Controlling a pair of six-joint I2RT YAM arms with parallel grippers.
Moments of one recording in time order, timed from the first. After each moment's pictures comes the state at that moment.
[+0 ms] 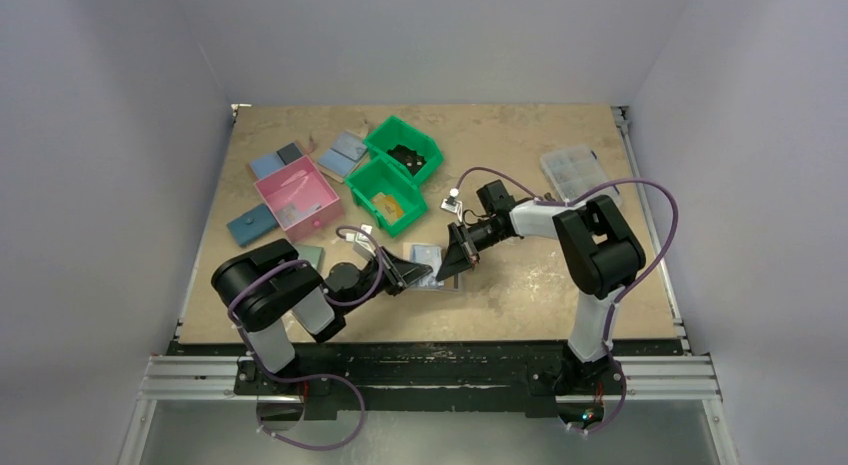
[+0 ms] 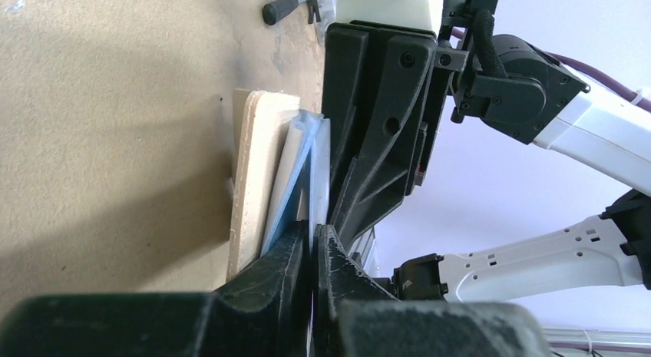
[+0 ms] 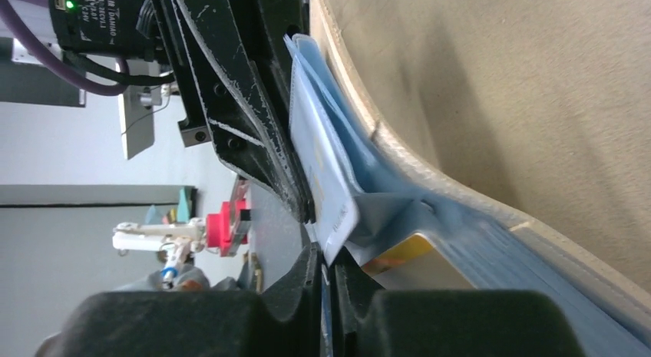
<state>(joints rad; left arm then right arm) -0.78 1.74 0.18 1.47 0.11 -1.28 0.44 1.90 1.01 -0.33 -1.29 0.06</state>
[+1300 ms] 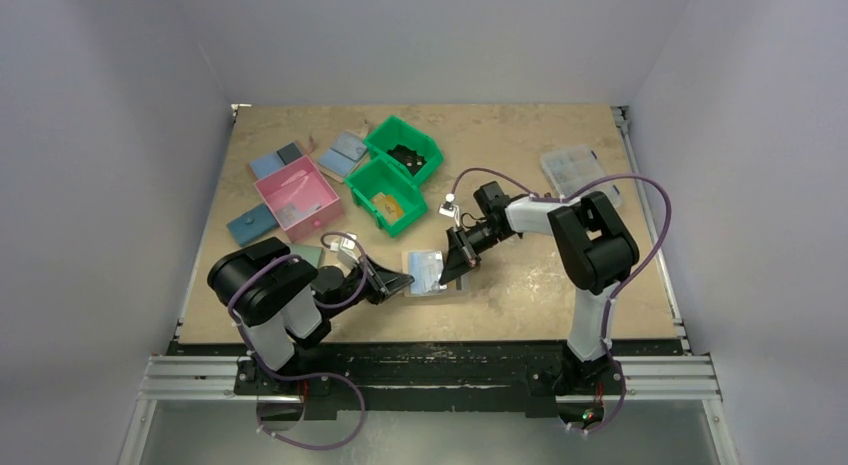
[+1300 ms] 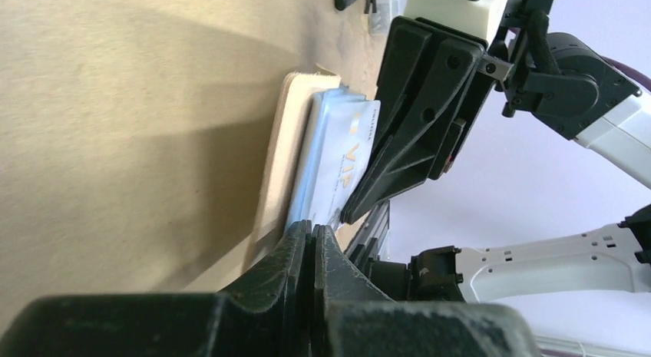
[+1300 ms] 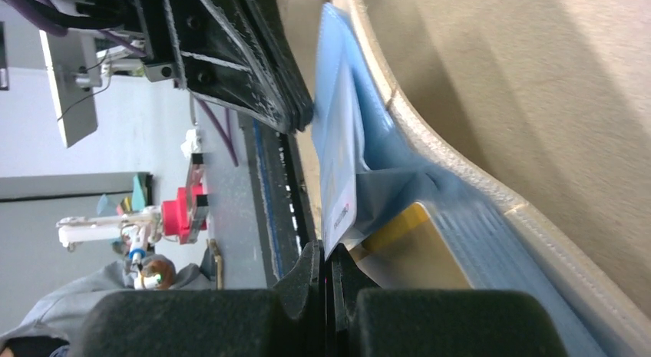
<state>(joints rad) -0.66 1.75 0.07 1.48 0.23 -1.31 0.45 1.94 1.06 -0.47 -1.20 -0.10</state>
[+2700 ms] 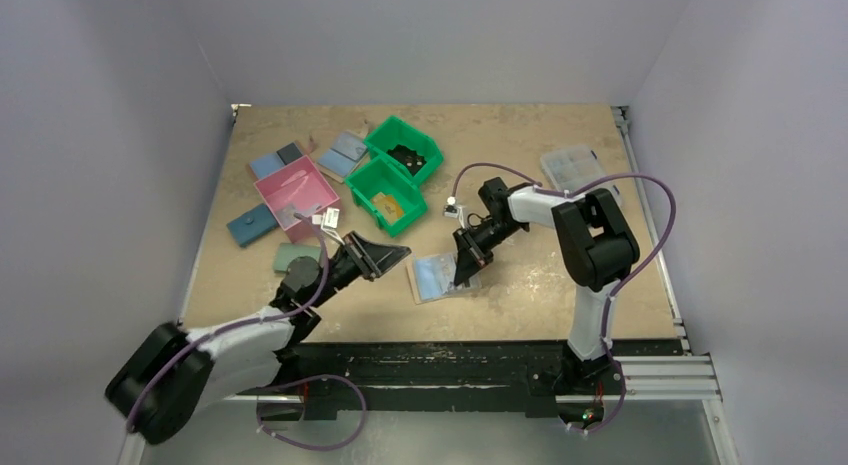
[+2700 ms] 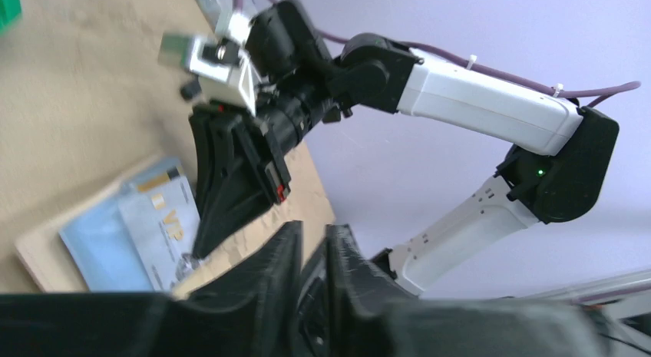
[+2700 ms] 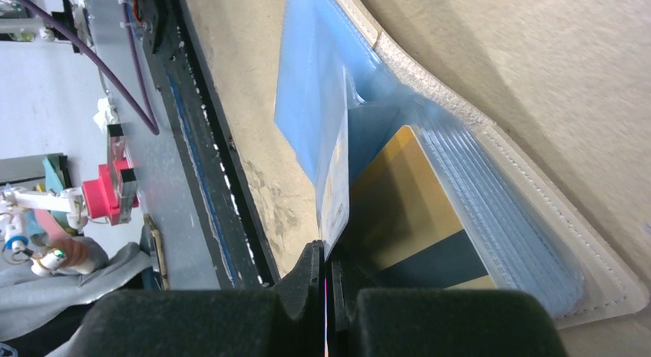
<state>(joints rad) -0.63 1.11 0.12 1.06 0.25 -1.16 0.42 1.96 1.15 -0.75 -0.96 -0.34</state>
